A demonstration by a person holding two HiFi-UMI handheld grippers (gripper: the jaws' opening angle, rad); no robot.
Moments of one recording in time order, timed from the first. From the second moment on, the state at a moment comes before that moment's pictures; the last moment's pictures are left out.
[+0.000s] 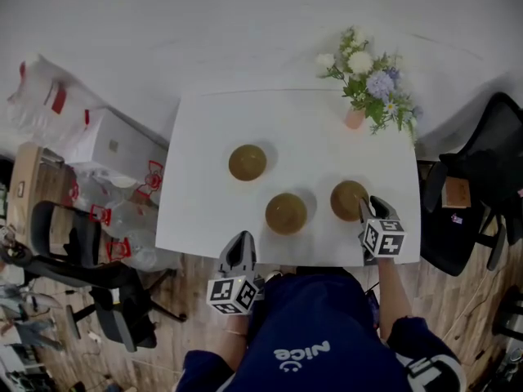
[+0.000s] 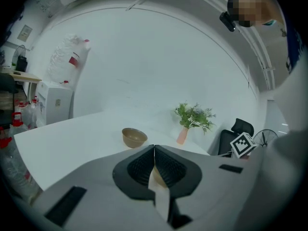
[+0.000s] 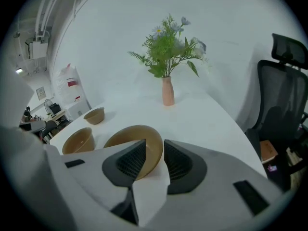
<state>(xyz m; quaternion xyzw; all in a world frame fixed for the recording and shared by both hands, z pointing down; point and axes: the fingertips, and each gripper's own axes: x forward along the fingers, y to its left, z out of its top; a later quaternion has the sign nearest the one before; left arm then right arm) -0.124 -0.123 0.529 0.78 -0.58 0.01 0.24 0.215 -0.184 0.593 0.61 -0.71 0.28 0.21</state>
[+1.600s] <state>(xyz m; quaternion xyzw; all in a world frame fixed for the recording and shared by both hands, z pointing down) -0.109 -0.095 0.540 0.74 -0.63 0.01 0.23 0.183 -0.220 0.523 0.55 -0.79 0.23 0.11</state>
